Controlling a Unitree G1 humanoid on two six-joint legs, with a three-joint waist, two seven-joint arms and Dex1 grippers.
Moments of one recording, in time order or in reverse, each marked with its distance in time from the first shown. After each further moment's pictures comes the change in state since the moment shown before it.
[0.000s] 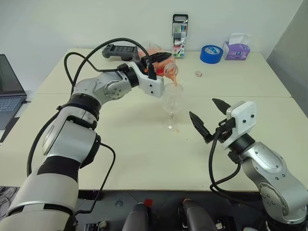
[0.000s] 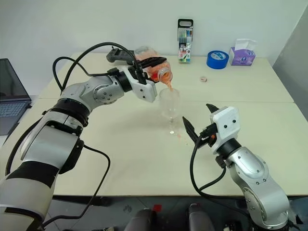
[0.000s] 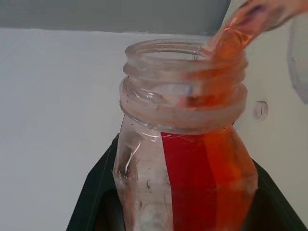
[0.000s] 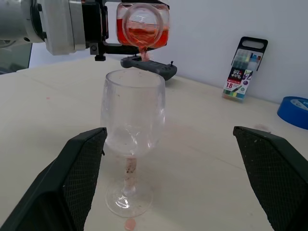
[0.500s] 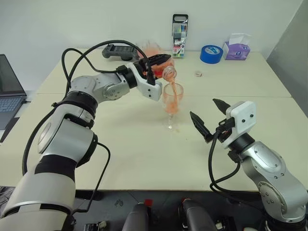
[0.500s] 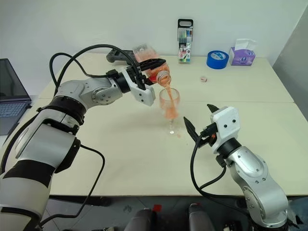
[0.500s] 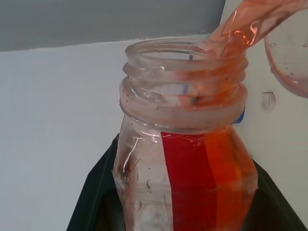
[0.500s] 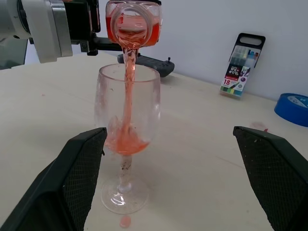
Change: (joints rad) left arm -0.019 0.029 -0.077 0.000 0.114 0.007 0.167; right arm 0.000 -0.002 0.000 0.016 -0.012 -0.016 0.013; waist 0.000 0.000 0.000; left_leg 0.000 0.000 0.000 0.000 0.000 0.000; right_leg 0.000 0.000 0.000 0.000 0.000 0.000
